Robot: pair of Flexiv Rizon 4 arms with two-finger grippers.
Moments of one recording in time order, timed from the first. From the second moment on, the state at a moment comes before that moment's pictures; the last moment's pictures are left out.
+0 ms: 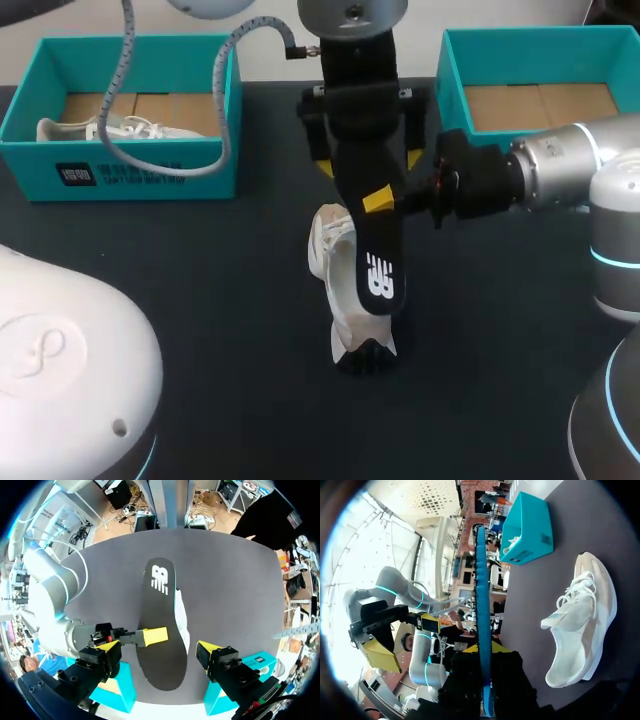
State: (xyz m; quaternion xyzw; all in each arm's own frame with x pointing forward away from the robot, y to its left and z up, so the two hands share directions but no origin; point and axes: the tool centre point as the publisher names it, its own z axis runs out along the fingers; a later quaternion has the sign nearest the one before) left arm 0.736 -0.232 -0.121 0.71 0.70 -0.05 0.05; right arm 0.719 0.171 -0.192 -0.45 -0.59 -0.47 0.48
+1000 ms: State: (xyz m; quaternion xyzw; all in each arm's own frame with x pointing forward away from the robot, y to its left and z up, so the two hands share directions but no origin) left arm 0.735 -0.167 -0.152 0.66 0.67 -0.22 0.25; right arm 0.713 0.167 -0.188 -0.46 -0.59 -0.46 0.48
